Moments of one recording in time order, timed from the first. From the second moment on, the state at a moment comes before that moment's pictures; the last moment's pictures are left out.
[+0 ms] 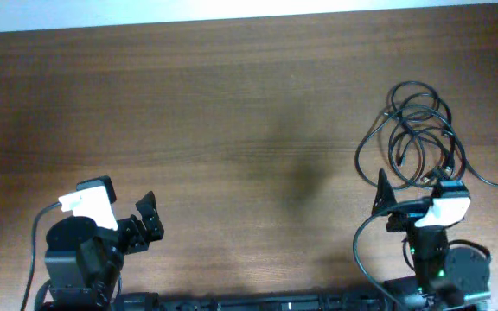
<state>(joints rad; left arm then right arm) -0.03 0.52 0.89 -1.01 -0.03 -0.22 0.11 0.05 0.38 -0.39 0.11 0.05</state>
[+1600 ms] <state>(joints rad) -0.03 0.18 0.59 -0.78 -0.06 -0.22 0.06 0.01 0.01 -0.07 -0.04 -0.03</state>
